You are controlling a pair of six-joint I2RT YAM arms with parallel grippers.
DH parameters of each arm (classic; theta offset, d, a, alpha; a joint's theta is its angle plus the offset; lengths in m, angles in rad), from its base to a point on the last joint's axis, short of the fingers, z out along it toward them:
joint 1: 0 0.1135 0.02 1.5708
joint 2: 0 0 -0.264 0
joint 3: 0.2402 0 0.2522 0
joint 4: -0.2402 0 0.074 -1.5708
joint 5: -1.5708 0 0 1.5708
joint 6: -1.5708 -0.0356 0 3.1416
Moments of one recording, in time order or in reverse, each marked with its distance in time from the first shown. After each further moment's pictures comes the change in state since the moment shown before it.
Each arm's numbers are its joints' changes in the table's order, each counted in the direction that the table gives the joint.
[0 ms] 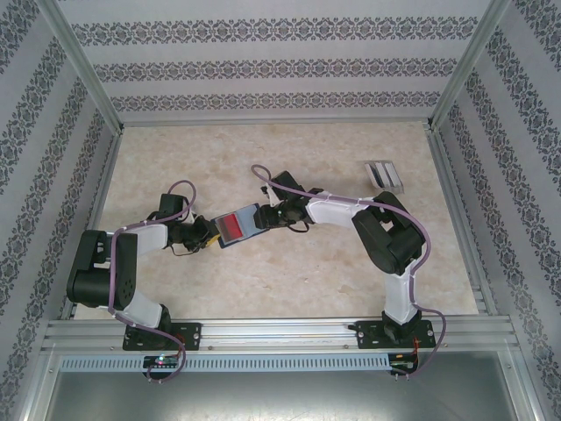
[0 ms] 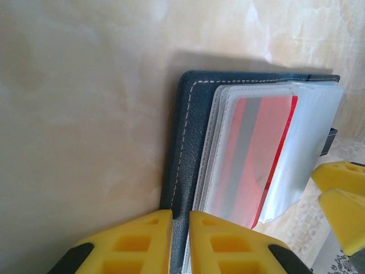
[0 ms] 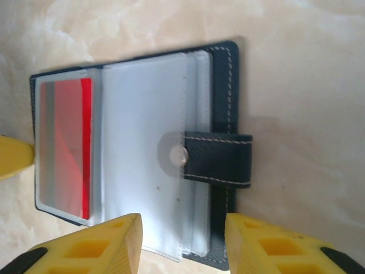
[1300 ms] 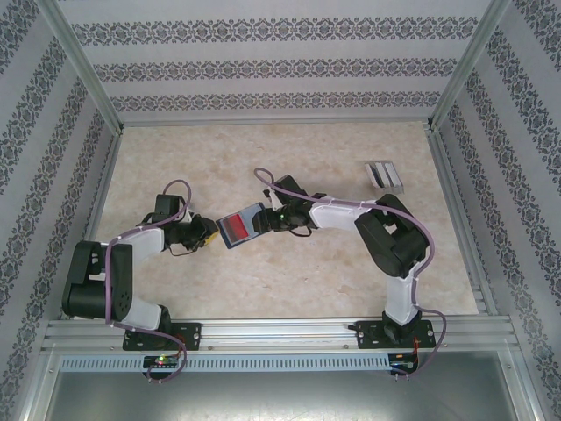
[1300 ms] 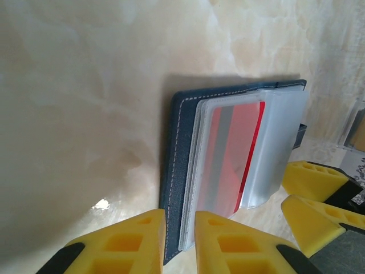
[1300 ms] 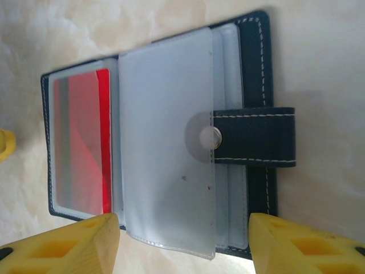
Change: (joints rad) left arm 0.015 0.078 -0.024 0.005 -0.023 0.038; right arm -0.001 0.028 -0.079 0.064 0.025 -0.031
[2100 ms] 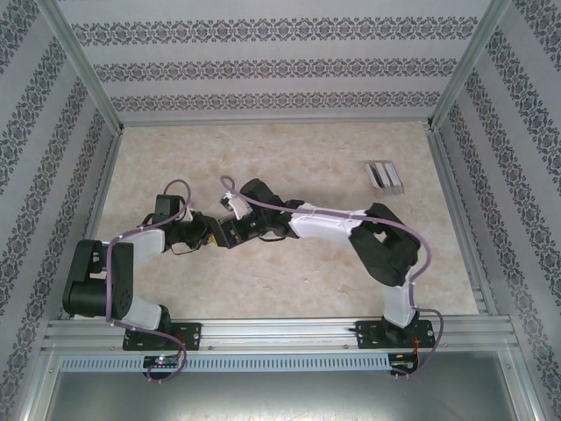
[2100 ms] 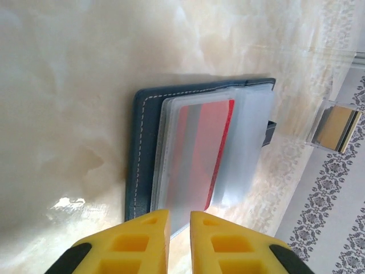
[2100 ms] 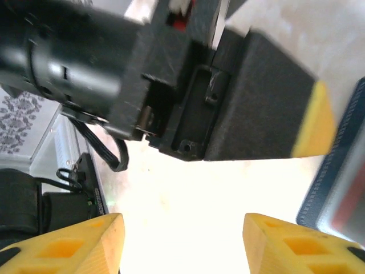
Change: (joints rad) left arm -0.001 0.004 -0.018 0.091 -0.062 0.090; right arm 0.177 0.043 0.110 0.108 0.240 0.046
